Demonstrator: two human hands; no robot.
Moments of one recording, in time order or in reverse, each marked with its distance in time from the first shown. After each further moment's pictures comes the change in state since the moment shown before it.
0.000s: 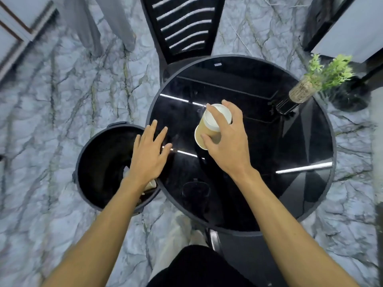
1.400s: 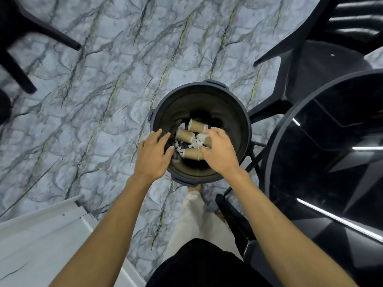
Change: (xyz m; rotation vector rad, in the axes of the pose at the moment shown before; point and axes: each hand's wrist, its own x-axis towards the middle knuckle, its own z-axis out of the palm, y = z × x) left_hand -0.130 -0.262 0.021 -0.238 -0.014 -0.647; right_hand -0.027 -0.121 0.310 -0.120 -0.899 -0.004
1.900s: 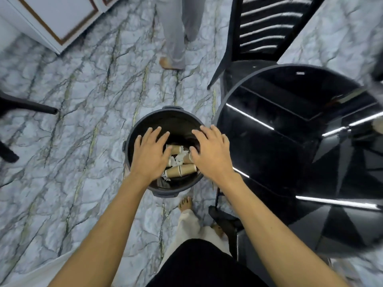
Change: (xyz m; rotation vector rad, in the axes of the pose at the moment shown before) left_hand -0.044 0.120 -0.037 0.247 0.123 0.354; right_hand -0.116 0.009 -0.086 -0.188 0.373 -0.030
